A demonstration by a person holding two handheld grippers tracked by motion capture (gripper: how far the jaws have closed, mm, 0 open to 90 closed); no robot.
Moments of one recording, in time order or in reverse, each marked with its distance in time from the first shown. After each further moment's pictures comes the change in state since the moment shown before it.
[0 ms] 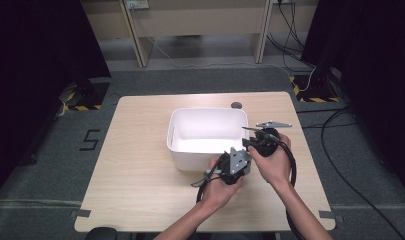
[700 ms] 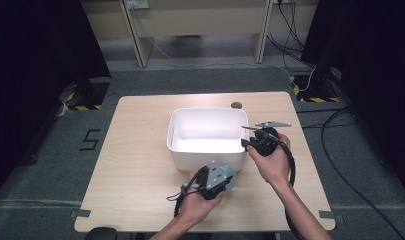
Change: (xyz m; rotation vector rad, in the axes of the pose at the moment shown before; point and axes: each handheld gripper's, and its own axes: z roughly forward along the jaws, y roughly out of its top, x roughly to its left) left arm 0.012 -0.042 -0.063 0.041 -0.052 -0.017; right arm -0.001 0.001 0.004 0.009 0.002 0.012
